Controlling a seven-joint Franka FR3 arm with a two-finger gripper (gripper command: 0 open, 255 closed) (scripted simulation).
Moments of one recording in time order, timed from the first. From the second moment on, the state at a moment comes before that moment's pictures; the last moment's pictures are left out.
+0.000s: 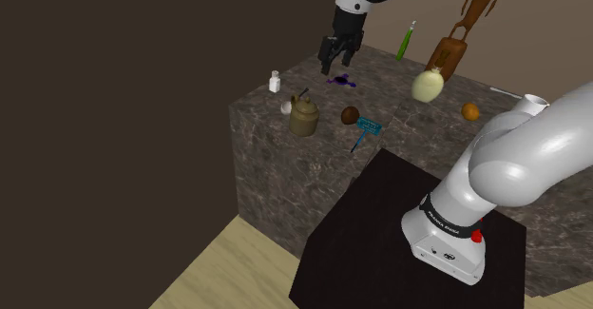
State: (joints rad) arm -0.03 -0.40 -0.07 -2.38 -0.07 2.04 0.06
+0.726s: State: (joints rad) arm -0.04 0.02 -0.12 -2.23 0.01 2.30 -0.01
